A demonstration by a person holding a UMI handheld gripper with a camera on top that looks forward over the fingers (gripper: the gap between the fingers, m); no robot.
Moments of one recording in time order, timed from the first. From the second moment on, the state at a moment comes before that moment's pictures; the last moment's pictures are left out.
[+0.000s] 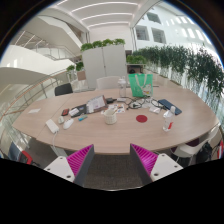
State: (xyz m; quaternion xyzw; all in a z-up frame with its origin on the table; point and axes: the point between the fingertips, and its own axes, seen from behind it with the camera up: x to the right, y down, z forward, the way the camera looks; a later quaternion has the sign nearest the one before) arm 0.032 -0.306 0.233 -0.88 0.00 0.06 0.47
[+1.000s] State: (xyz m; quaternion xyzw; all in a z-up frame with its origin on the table) arm 0.368 -0.009 0.058 -0.82 0.04 -0.05 0.57
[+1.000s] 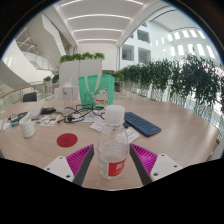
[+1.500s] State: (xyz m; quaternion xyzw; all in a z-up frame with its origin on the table) arm 0.365 0.024 0.053 -0.82 0.08 -0.02 0.56
